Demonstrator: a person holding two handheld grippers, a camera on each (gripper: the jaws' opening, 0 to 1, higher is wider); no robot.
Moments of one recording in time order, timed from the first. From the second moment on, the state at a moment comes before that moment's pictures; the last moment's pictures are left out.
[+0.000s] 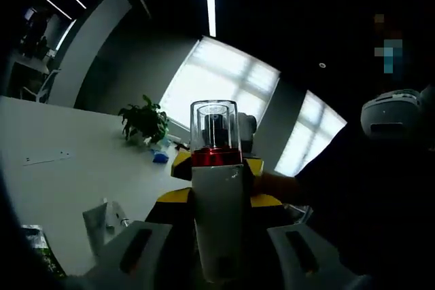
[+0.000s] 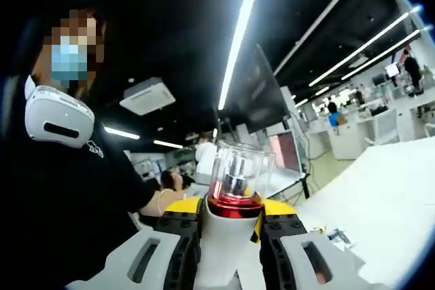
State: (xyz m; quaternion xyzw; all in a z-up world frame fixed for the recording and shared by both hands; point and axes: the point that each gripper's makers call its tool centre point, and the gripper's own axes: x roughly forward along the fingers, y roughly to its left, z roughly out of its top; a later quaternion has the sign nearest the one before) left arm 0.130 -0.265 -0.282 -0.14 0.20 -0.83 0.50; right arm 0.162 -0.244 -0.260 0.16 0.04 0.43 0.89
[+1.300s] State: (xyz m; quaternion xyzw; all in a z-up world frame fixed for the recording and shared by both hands) left arm 0.131 -0.265 -0.320 -0.09 0.19 -0.79 0.57; right arm 0.154 -0.244 -0.289 0.05 0.00 0.42 0.91
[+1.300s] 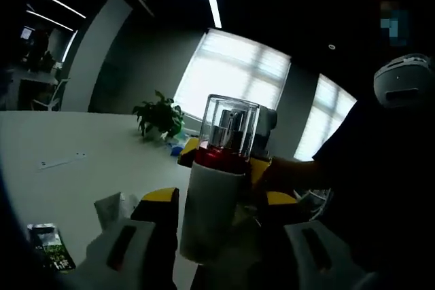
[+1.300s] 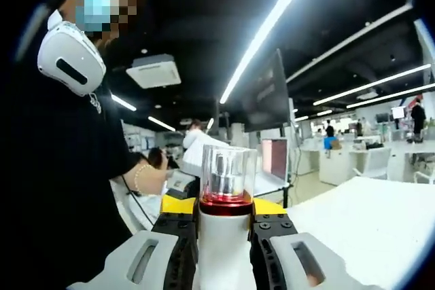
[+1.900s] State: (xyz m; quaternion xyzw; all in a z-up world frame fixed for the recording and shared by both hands) left arm 0.166 -0.234 -0.345 -0.03 0.13 -0.70 0.70; right arm 0.154 -0.269 -0.303 0.05 0.00 0.39 0.92
